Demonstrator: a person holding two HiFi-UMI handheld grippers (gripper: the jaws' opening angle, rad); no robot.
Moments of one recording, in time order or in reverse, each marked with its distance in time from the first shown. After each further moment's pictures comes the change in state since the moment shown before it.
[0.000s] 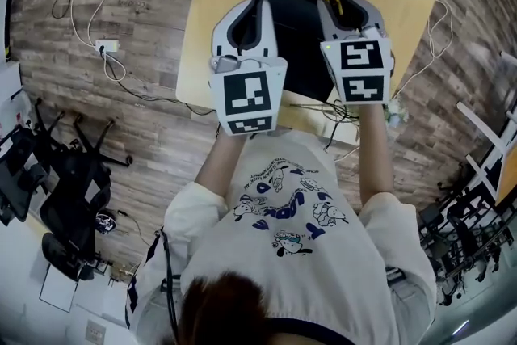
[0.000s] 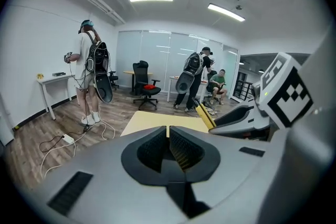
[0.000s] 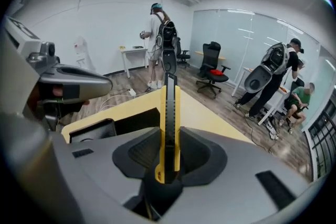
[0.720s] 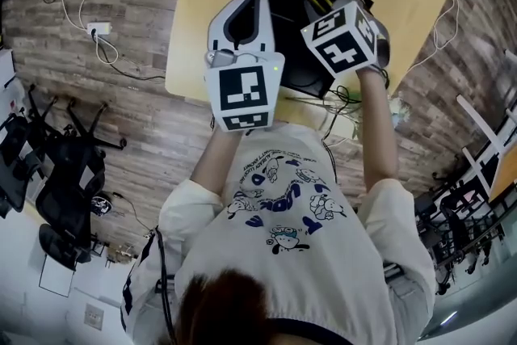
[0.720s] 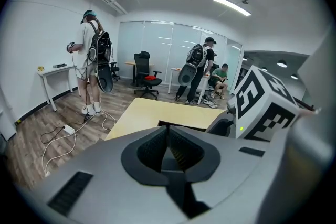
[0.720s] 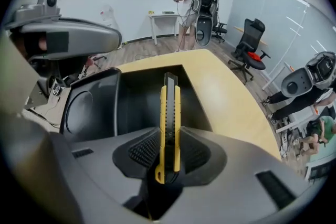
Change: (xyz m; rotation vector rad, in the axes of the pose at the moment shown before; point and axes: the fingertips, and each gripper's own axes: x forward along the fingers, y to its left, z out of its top) left arm 0.015 0.003 -0.039 -0.032 0.093 0.010; right arm 0.065 0.036 -0.070 -0.272 0.330 0.240
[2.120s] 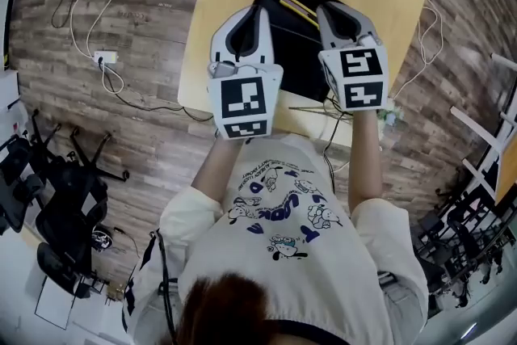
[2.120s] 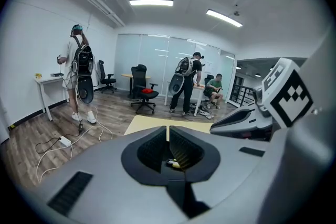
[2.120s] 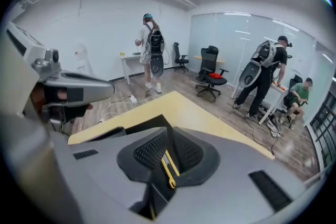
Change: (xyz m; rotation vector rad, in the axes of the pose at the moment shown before) left arm -0.043 0.007 0.041 0.024 -0.134 -0.045; right arm -0.105 -0.009 0.044 0.286 -0.388 -0.241
